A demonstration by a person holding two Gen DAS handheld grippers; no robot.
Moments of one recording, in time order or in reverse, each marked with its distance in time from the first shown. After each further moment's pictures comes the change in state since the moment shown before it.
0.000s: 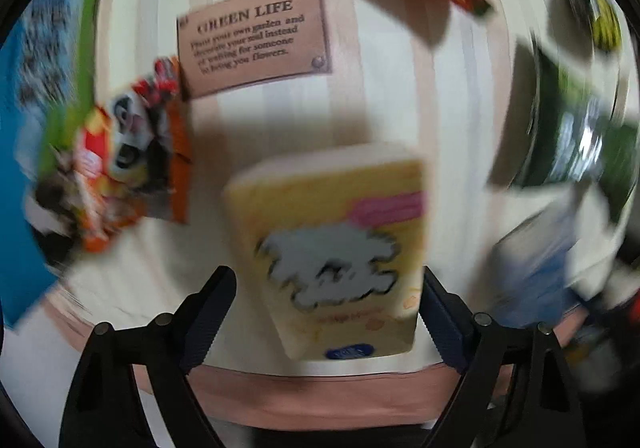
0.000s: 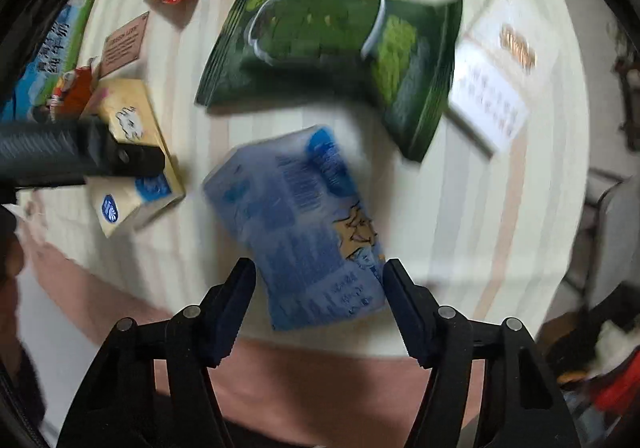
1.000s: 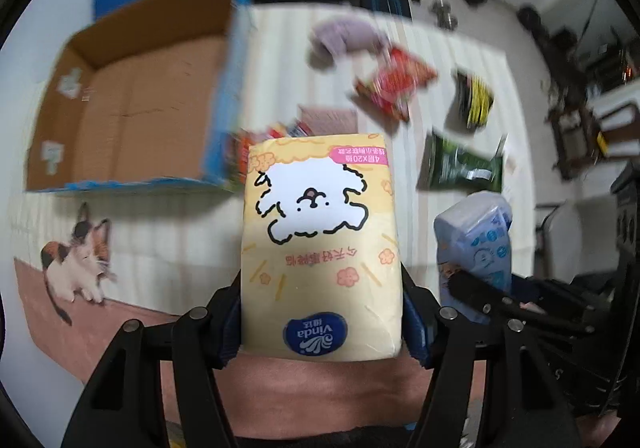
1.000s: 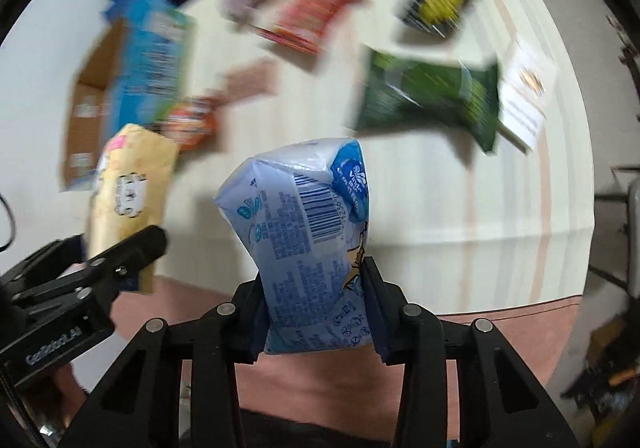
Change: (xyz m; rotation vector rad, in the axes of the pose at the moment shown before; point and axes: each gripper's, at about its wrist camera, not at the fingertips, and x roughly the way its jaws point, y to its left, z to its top) left arm -0.130 0.111 -0.200 -0.169 -0.458 -0.209; right arm -0.073 0.082 -0.052 -0.003 -0.224 0.161
